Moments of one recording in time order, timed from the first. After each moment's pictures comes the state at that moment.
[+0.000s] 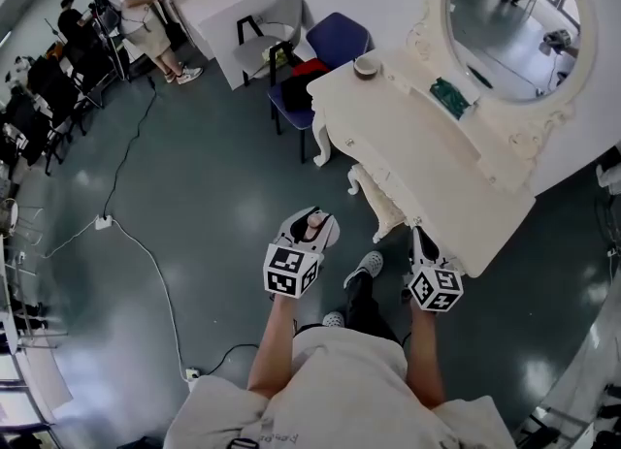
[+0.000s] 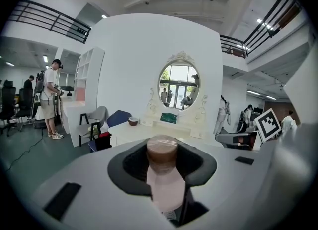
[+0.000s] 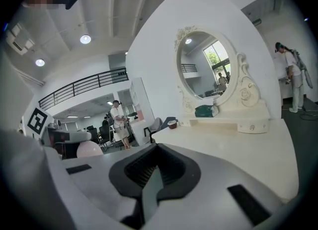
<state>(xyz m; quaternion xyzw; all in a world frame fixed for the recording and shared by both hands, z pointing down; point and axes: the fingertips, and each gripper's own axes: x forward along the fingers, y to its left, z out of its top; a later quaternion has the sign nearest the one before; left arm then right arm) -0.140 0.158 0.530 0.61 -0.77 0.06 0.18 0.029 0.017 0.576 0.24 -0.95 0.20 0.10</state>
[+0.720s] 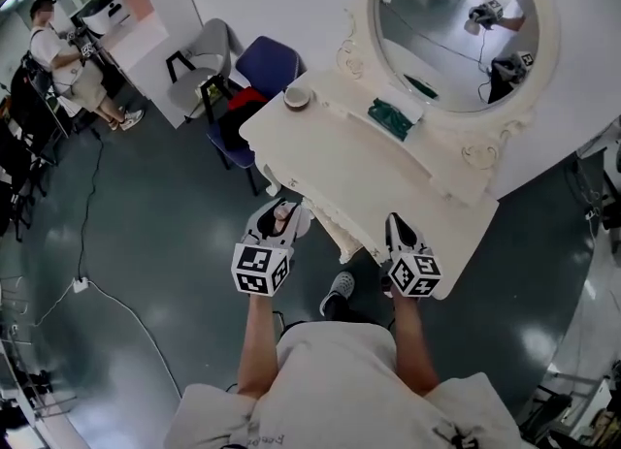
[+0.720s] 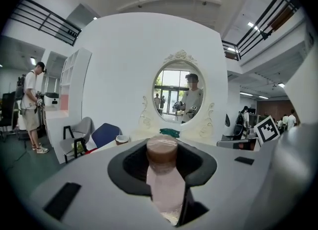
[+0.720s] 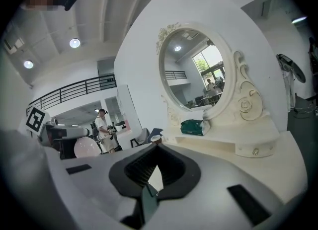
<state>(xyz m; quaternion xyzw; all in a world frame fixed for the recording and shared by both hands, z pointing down) -0.205 -0.015 0.486 0.65 -0.74 0.05 0.14 -0.010 -0.145 0.555 0.30 -0.93 0.21 0.06</state>
